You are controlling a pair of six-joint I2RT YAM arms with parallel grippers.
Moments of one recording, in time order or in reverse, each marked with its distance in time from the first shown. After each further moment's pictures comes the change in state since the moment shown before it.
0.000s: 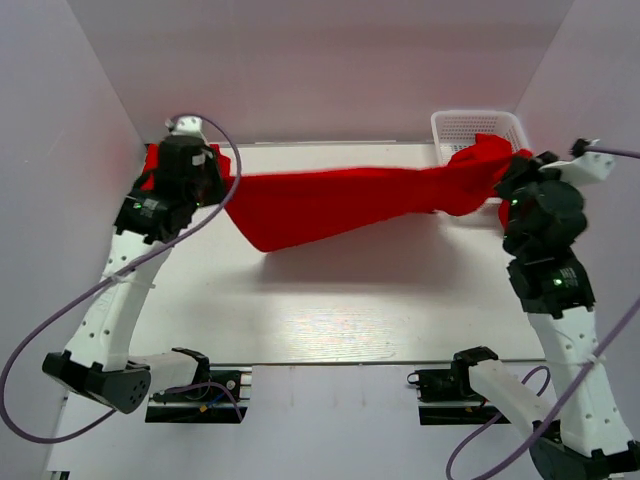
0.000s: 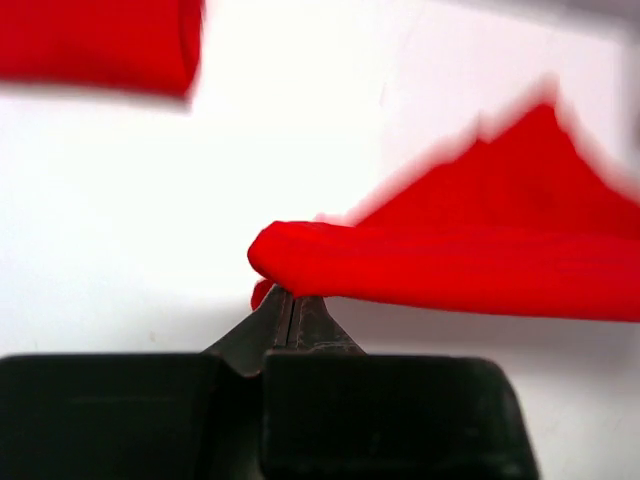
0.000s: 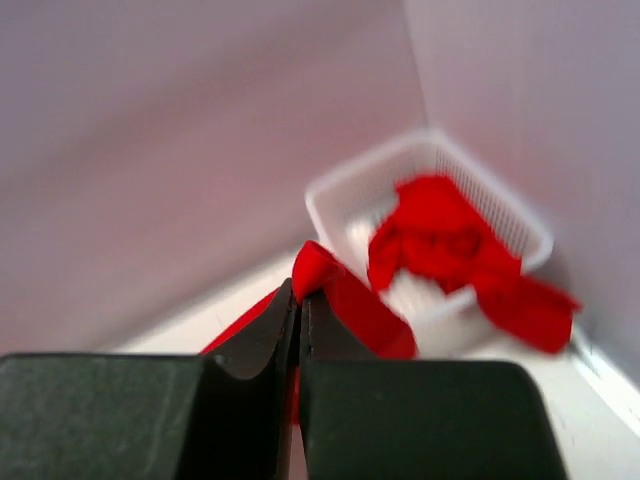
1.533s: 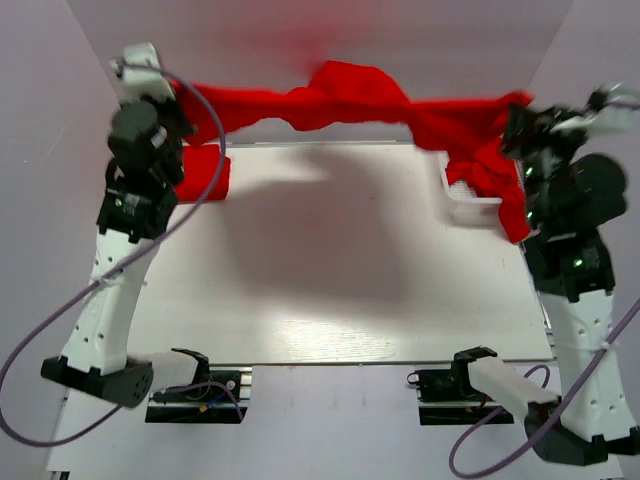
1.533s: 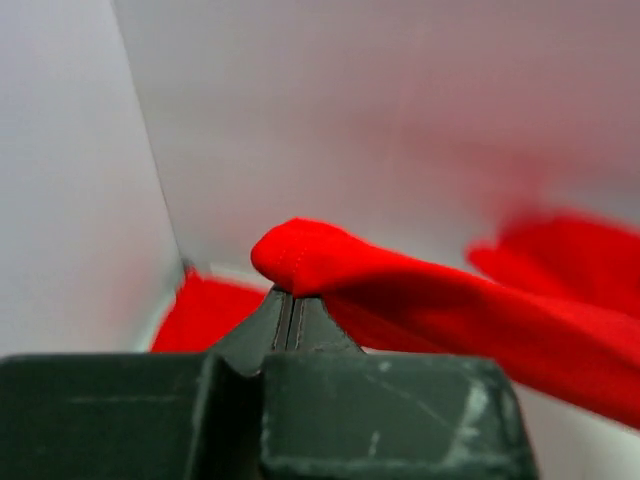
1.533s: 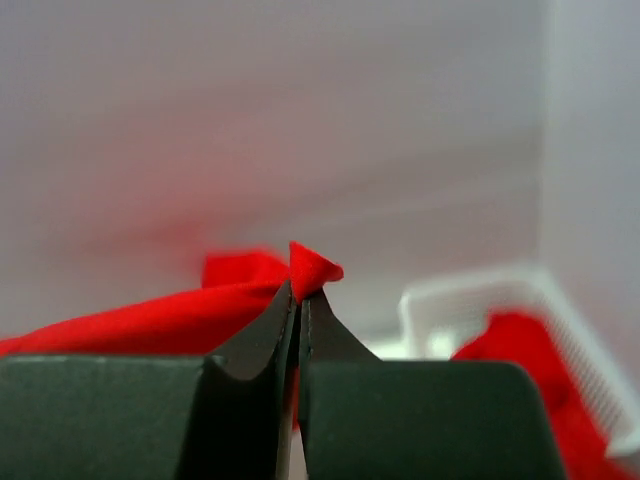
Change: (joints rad) left arm 0.034 0.112 0.332 0.526 -0.304 0.409; right arm -0.021 0.214 0.416 0.100 -0.264 -0.182
